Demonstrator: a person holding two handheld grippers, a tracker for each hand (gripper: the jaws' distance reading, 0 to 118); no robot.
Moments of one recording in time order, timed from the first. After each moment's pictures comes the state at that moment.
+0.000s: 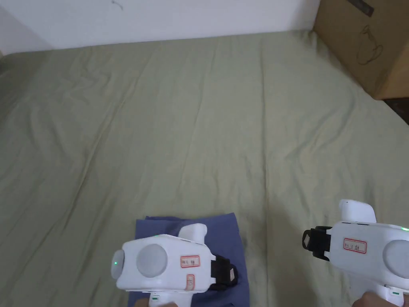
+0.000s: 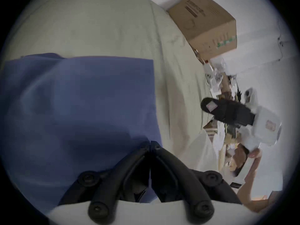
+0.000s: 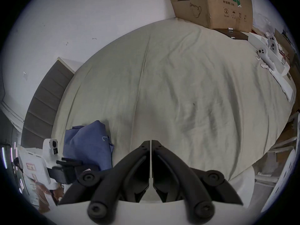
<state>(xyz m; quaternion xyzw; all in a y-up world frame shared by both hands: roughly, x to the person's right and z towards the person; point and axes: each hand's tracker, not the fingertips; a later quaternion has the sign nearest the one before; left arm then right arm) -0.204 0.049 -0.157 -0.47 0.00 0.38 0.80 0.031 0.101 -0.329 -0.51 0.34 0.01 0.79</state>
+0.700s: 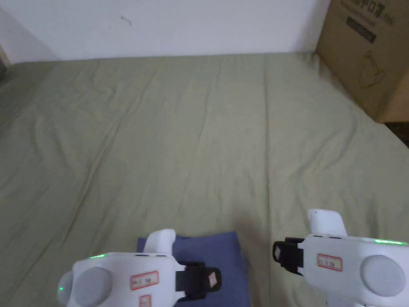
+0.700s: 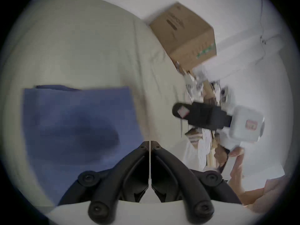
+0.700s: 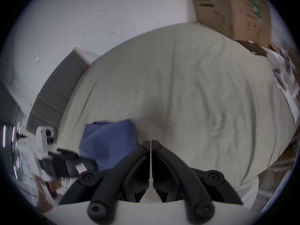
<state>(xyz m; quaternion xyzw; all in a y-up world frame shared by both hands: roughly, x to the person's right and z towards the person) -0.265 0.092 -0.089 -0.36 -0.01 0.43 0.83 -0.022 0.119 -0.311 -0.49 0.44 0.05 0.75</state>
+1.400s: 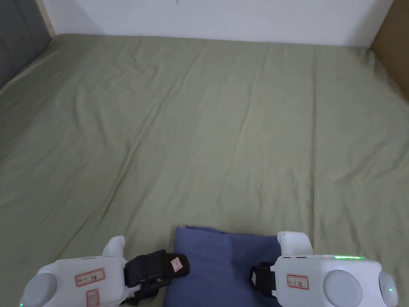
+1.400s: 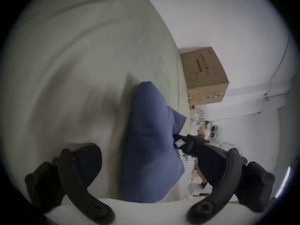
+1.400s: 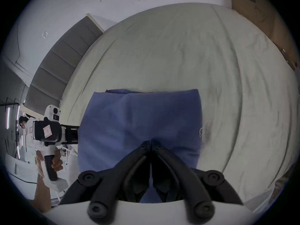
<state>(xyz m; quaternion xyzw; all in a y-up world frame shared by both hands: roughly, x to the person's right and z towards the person) -0.352 0.005 -0.011 -0.27 0.03 0.60 0.75 -0.109 0.064 -0.266 -0.55 0.47 0.12 0.68</state>
